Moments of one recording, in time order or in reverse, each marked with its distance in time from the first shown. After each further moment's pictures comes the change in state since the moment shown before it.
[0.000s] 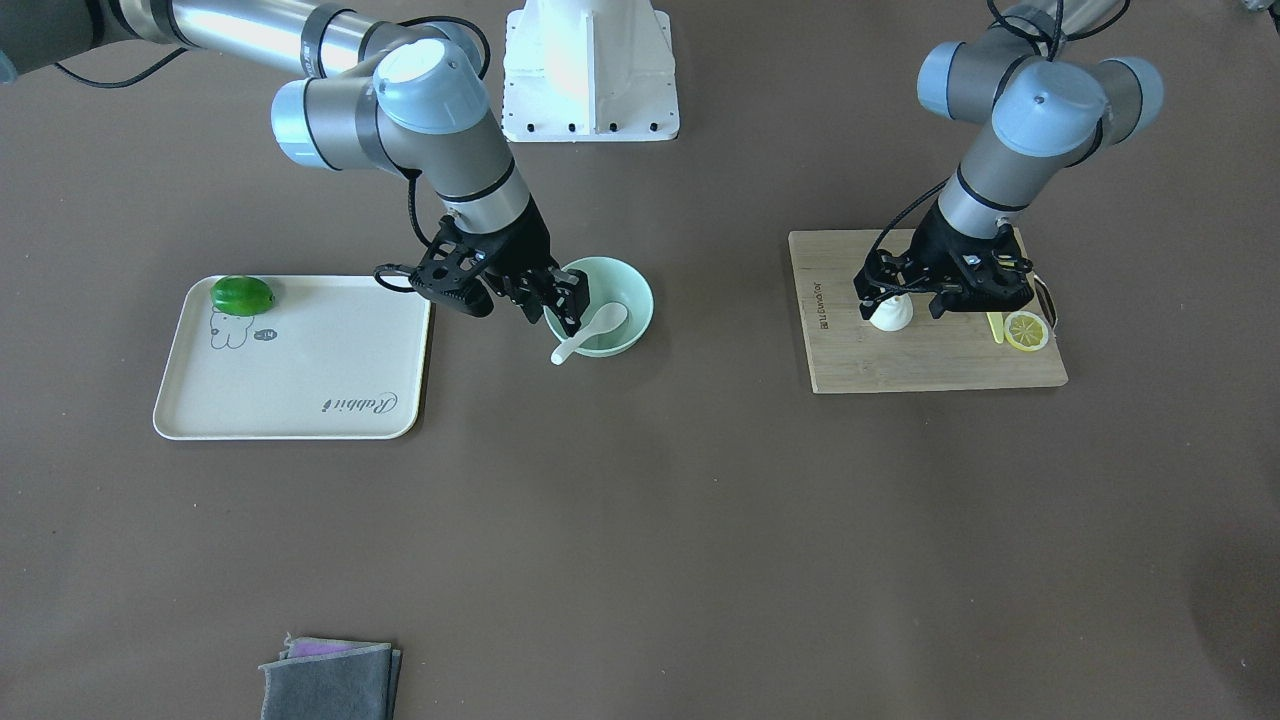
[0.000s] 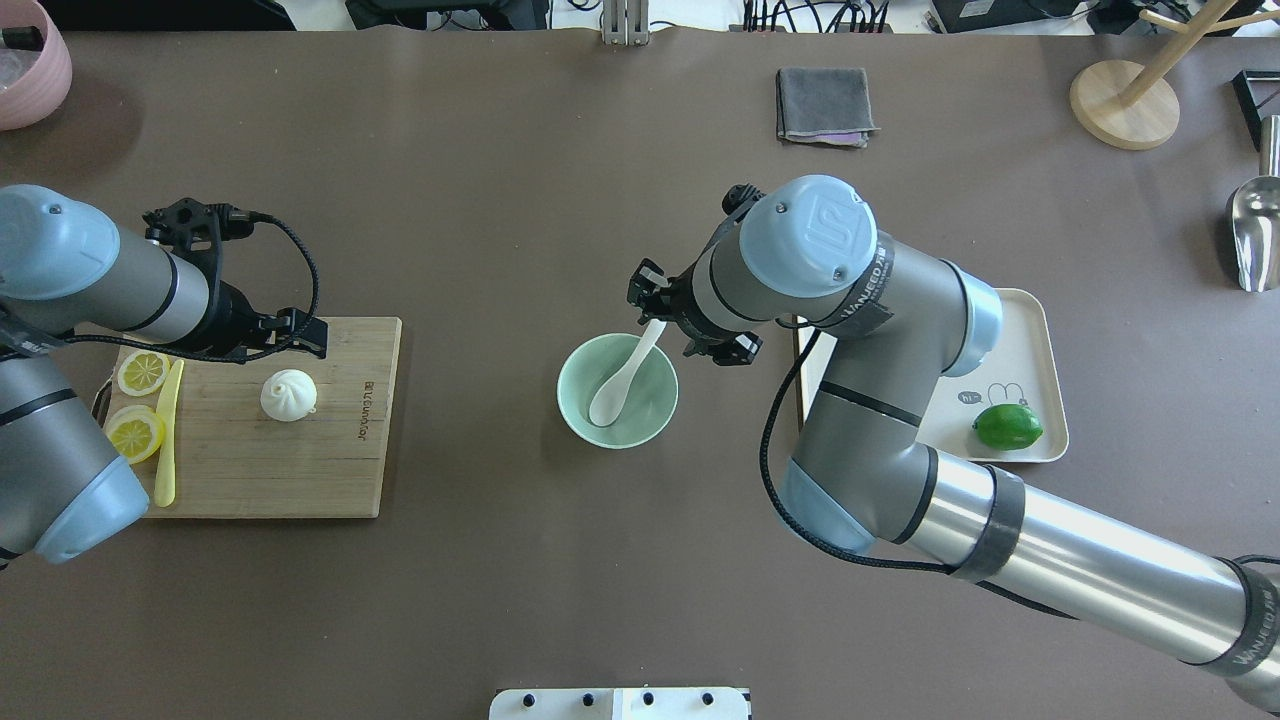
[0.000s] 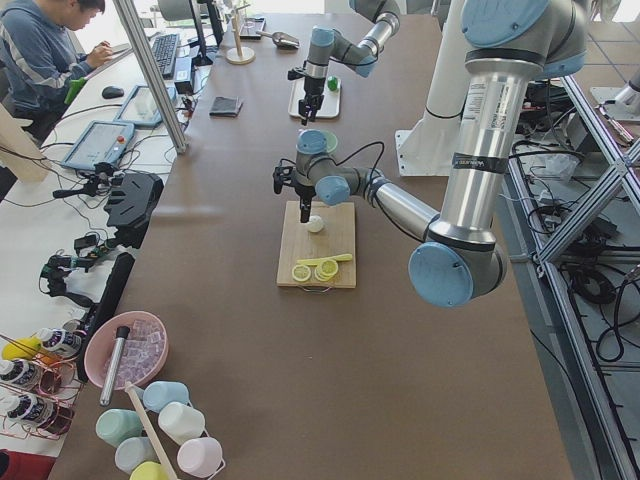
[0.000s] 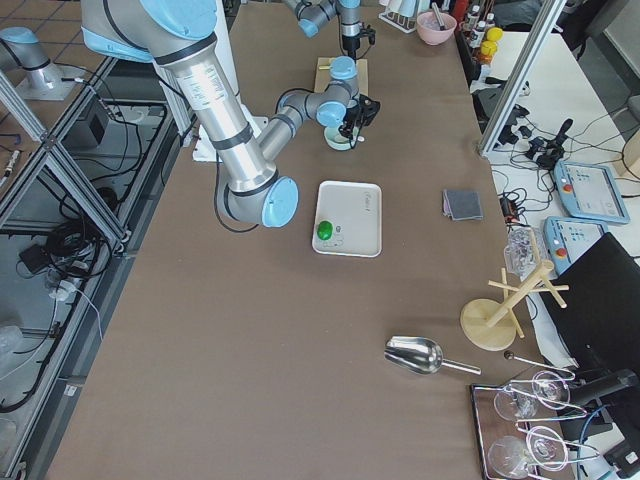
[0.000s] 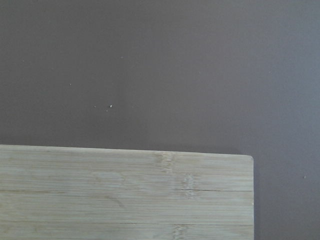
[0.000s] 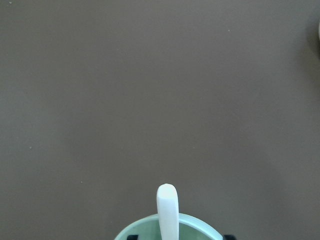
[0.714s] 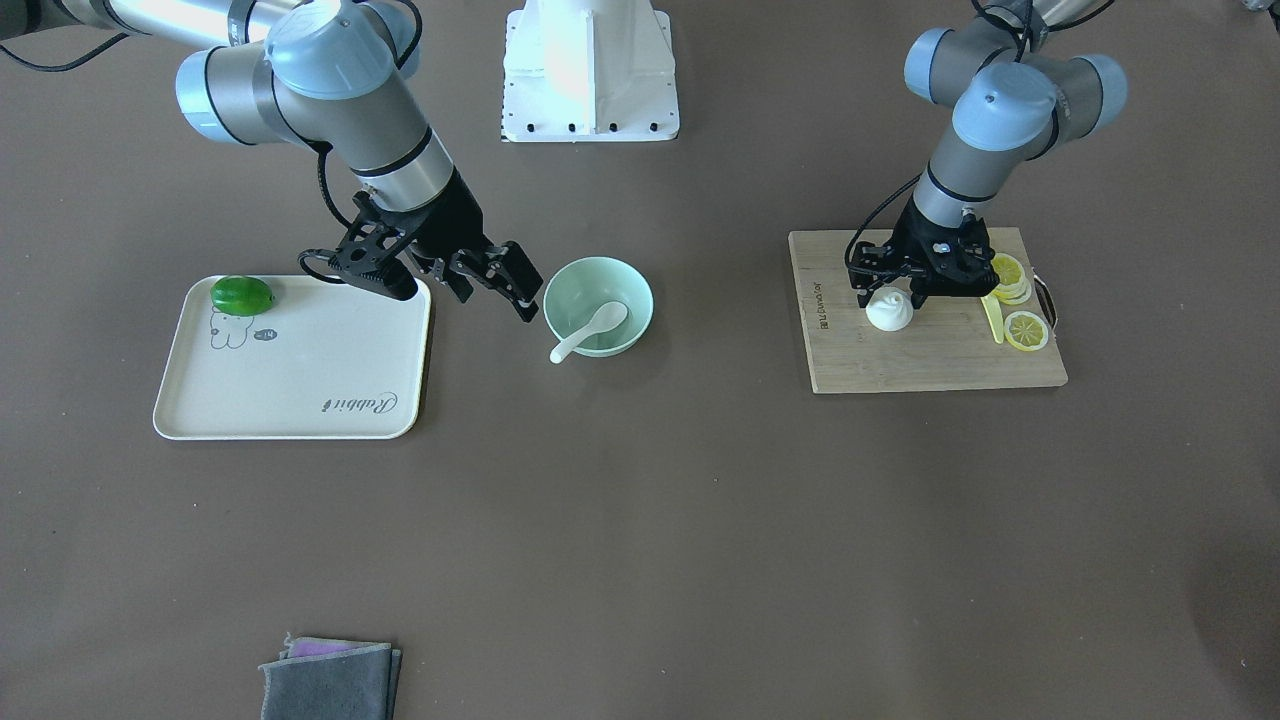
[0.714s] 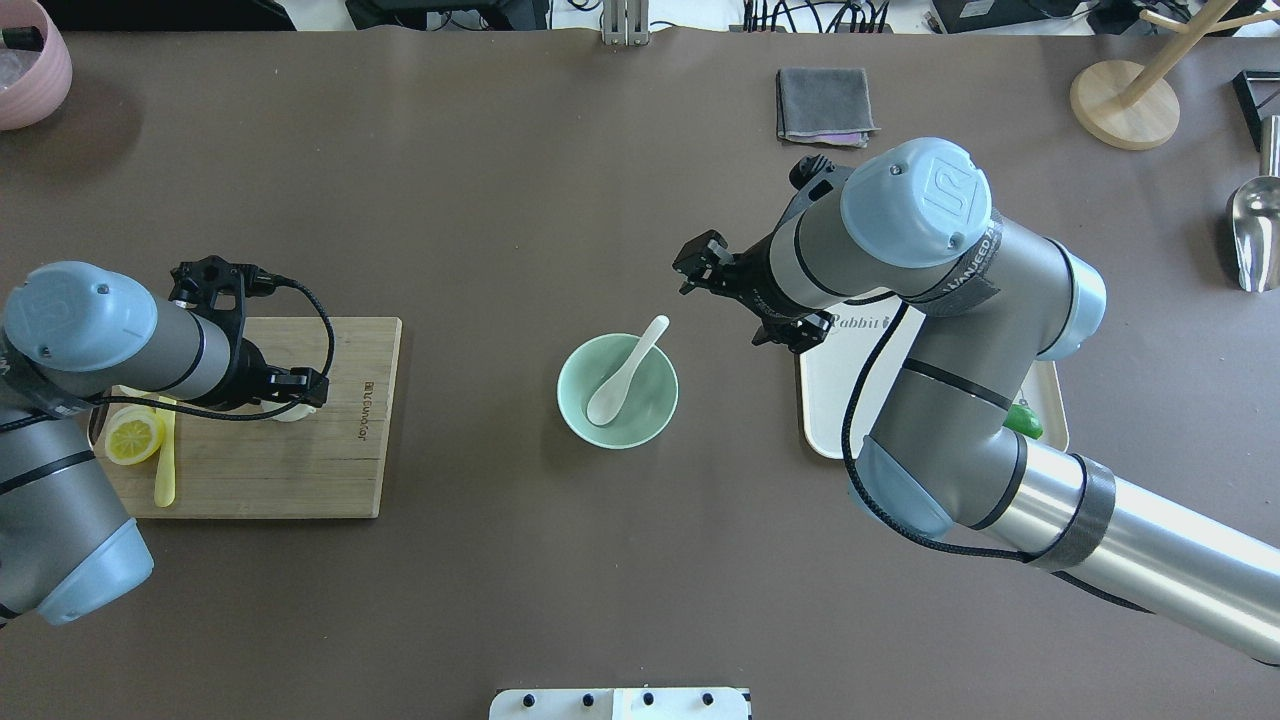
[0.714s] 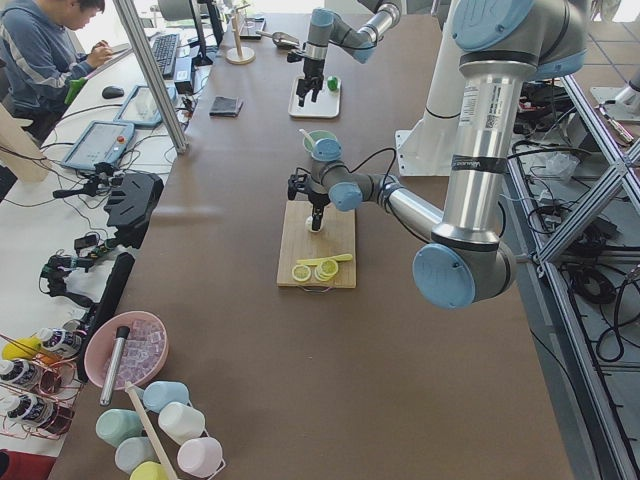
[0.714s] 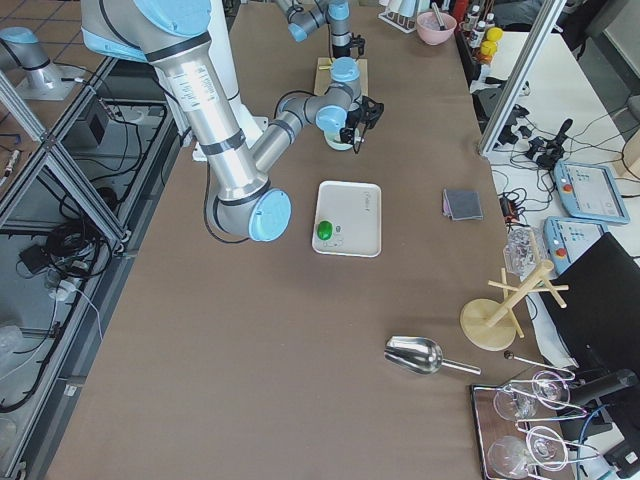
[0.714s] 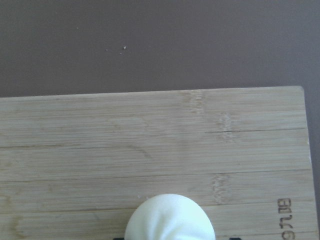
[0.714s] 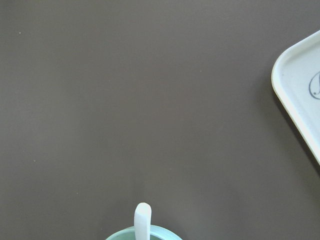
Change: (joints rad) left arm 0.101 0.030 -0.004 0.001 0.105 0.024; right arm 0.062 -0.074 0.073 0.001 0.050 -0.041
